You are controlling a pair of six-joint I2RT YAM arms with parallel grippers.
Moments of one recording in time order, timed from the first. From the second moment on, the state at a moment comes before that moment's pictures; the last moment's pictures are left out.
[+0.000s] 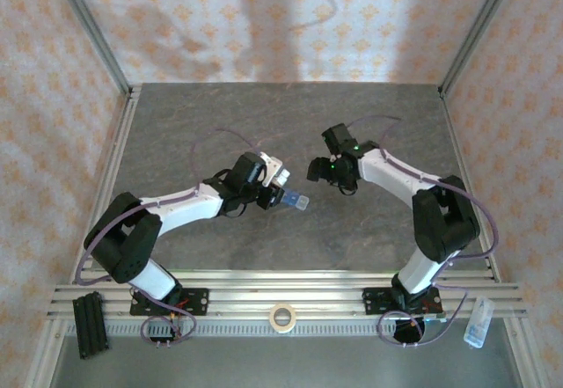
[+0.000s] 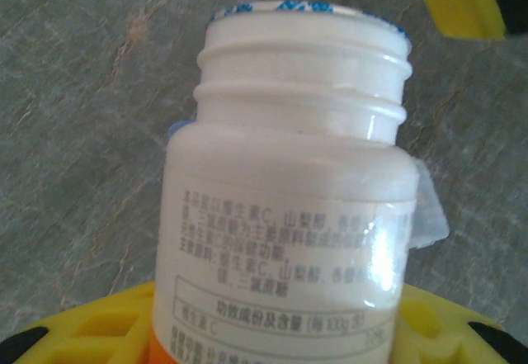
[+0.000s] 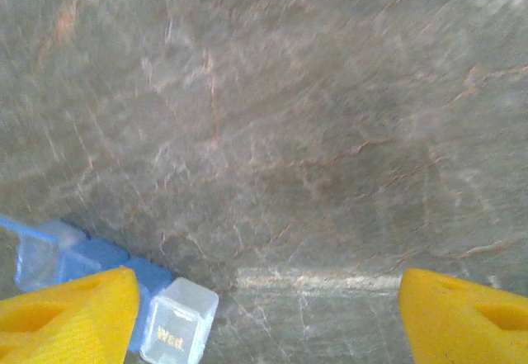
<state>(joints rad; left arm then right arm) -0.61 1.55 0.82 -0.07 0.11 -0.12 0.47 1.66 1.16 -0.67 -0.07 0.65</state>
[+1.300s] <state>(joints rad) -0.61 1.50 0.86 0.66 0.21 0.01 0.23 2.17 1.86 -1.06 0.11 0.56</state>
